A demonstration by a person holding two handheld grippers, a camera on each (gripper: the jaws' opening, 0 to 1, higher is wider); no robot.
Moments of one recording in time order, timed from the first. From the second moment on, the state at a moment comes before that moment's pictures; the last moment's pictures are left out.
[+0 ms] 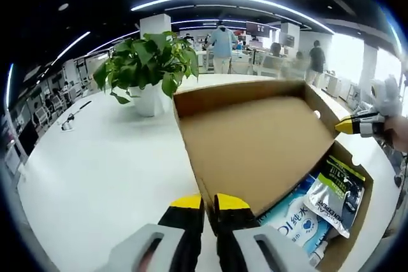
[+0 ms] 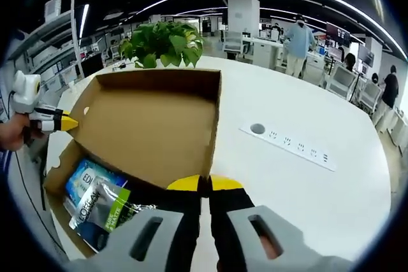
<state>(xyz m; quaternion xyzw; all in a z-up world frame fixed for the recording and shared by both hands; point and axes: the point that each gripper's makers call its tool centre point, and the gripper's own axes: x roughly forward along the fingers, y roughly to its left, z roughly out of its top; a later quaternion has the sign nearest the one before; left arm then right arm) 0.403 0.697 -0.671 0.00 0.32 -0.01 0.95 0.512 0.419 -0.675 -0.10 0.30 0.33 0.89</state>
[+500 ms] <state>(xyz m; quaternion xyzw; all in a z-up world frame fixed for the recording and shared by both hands) 0.408 0.699 -0.681 -0.01 0.34 0.00 0.94 0.513 0.420 -0.678 -0.09 0.31 0.33 0.89</state>
